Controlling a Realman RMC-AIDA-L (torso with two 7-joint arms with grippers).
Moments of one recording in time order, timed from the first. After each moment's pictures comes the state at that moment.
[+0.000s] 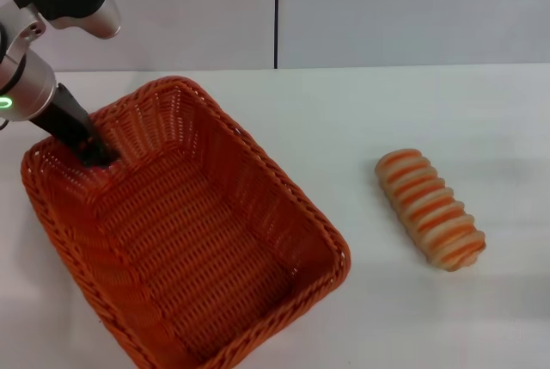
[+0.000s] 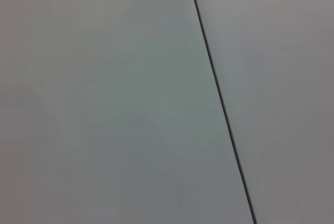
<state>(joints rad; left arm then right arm) -0.62 -2.07 1.25 1.29 2.83 1.51 -2.26 0.28 2.08 -0.76 -0.05 -0.62 -1.62 0.46</state>
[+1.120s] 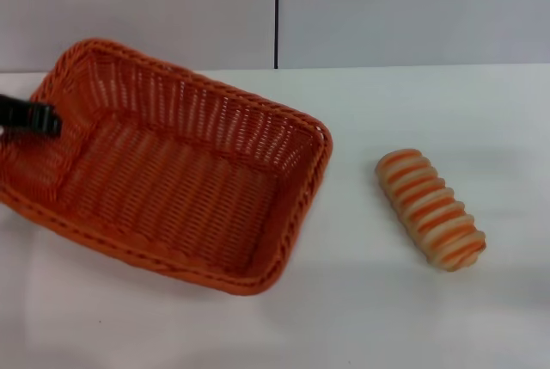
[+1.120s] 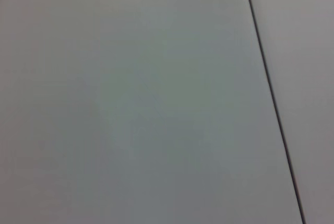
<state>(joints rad) -0.42 -2.08 1.18 1.55 2.78 1.47 -2.88 0.28 2.07 -0.77 -0.15 -0.71 -1.63 0.47</state>
